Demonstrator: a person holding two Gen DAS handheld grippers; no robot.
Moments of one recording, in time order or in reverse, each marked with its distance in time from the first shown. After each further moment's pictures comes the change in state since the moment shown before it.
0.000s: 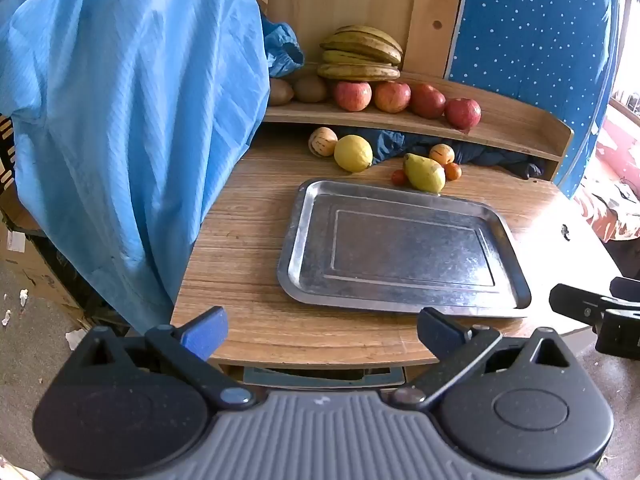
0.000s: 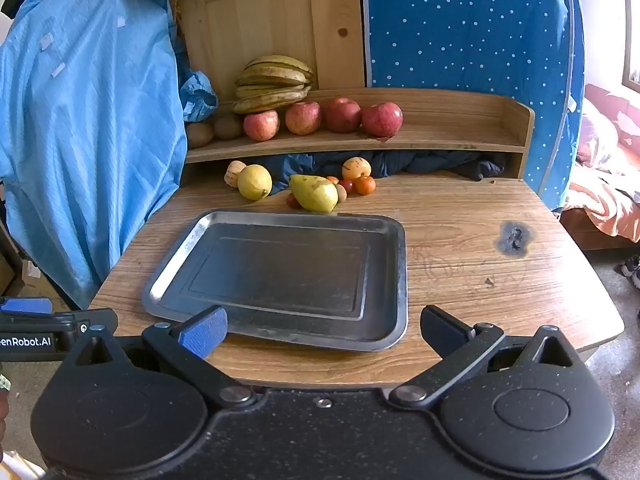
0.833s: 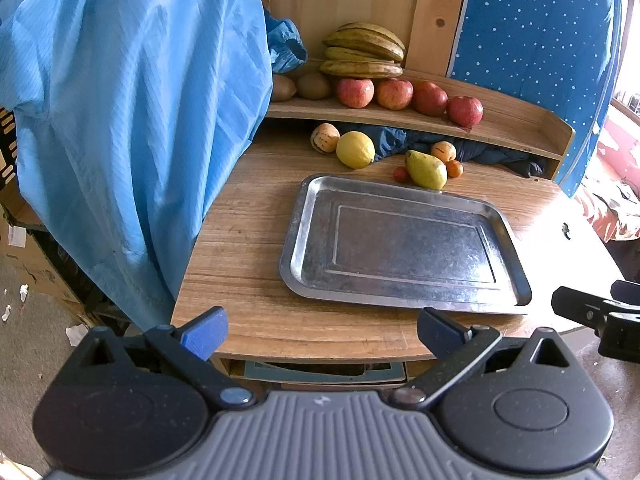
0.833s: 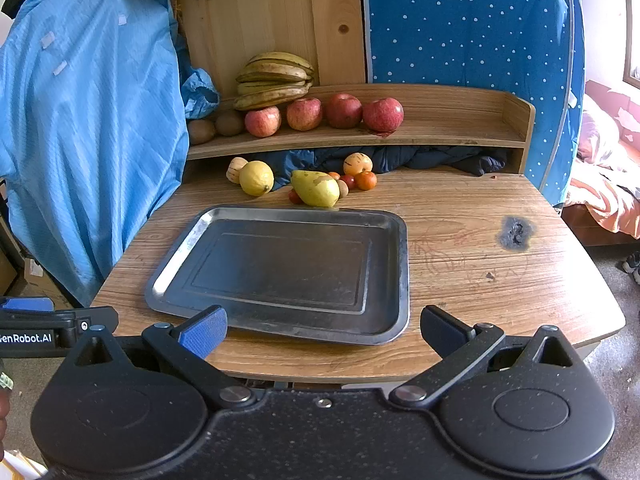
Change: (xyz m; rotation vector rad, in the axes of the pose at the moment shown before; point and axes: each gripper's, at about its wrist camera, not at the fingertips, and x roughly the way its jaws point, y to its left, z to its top) left arm 0.000 0.003 -0.003 -0.003 0.008 -0.002; right arm -0.002 0.004 0.000 0.002 0.004 -0.001
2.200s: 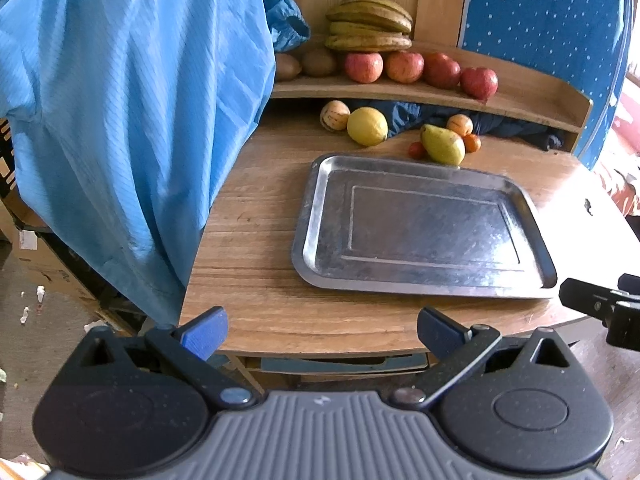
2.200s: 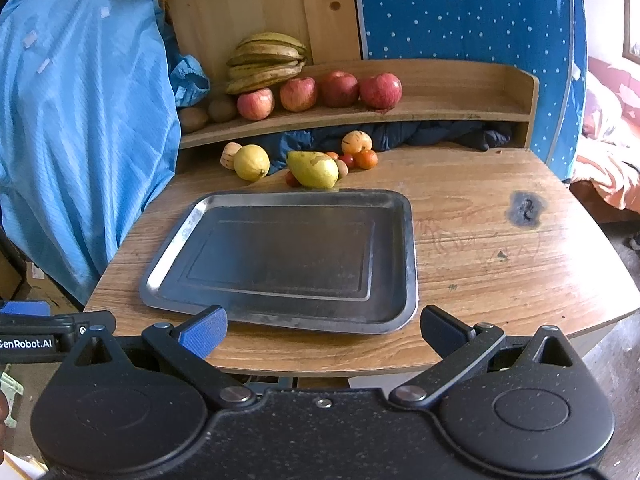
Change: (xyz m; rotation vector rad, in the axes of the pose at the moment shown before) left arm 0.020 -0.009 0.007 0.043 0.086 0.070; right arm 0.026 -0.010 -0.003 0.053 0.059 0.024
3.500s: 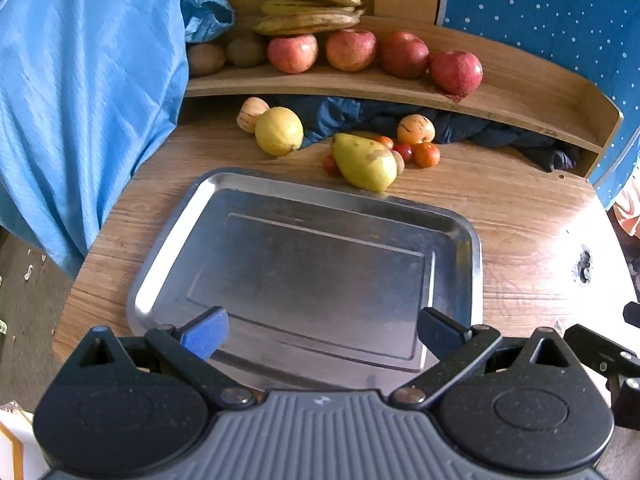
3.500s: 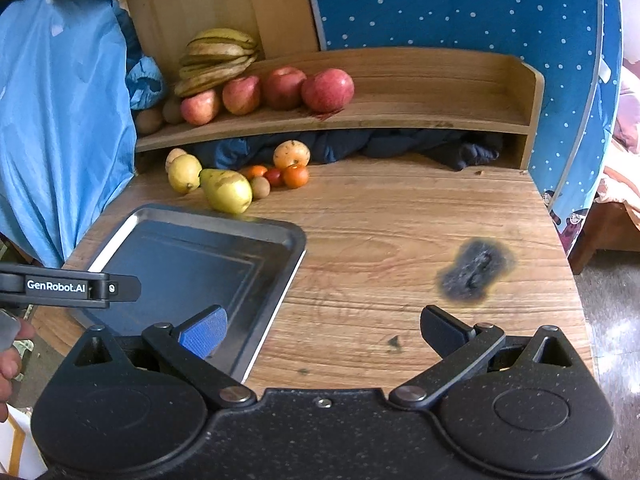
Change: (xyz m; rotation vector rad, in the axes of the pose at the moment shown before) left arm 0.074 -0.160 0.084 -0.114 0.104 0.082; right arm 0.063 -0.163 0.079 -0.105 0.081 0.122
